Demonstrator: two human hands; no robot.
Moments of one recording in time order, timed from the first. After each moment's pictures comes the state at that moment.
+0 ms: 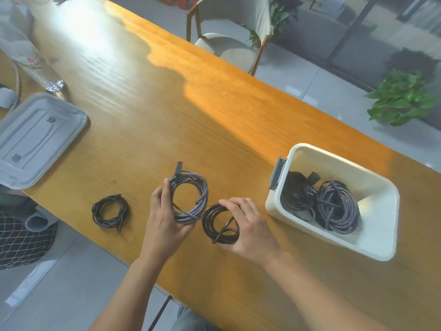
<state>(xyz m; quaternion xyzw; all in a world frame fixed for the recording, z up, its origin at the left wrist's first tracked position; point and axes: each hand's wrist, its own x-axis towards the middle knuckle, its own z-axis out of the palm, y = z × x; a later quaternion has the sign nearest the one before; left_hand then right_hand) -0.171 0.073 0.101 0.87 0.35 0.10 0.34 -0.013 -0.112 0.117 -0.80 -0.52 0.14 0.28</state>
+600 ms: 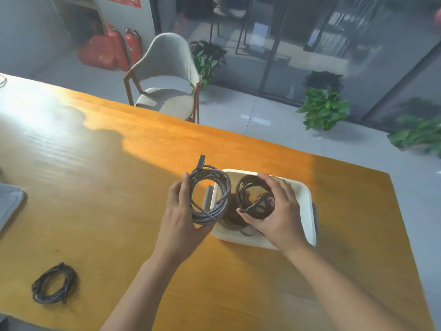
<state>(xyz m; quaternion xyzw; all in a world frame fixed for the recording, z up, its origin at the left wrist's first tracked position) -0.018 -0.011 0.207 0.91 0.14 0.16 0.36 0.101 -0.225 0.230 -0.88 -0.28 -0.07 0.38</state>
